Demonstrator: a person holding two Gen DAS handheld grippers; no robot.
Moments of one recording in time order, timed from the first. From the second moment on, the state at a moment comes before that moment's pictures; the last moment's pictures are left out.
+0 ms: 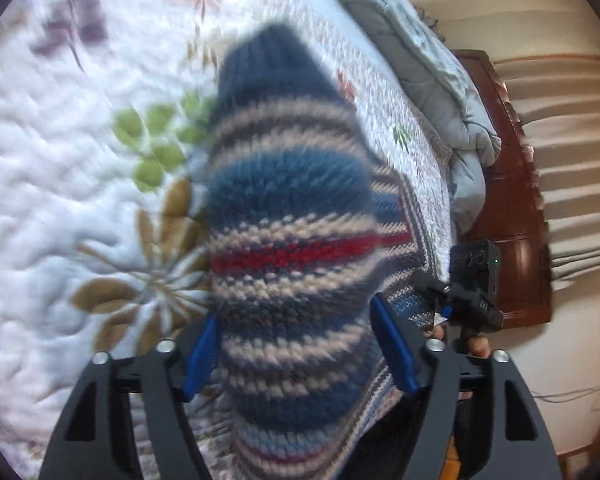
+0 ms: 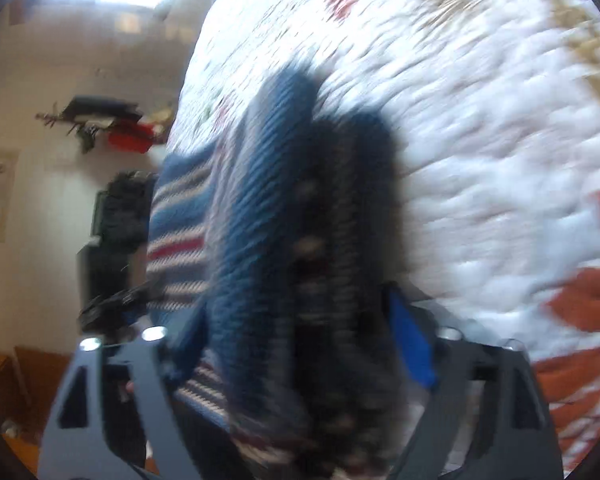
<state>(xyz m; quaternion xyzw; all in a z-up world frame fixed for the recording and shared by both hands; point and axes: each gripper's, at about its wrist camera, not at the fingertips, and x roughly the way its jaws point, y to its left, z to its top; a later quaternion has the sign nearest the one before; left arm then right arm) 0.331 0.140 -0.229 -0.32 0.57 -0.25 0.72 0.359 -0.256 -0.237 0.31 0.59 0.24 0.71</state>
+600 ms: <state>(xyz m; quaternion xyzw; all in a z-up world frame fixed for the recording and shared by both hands) 0.211 0.087 -0.239 -0.30 0.51 -0.31 0.75 0.421 -0.241 -0.249 0.32 0.58 0.27 0.70</state>
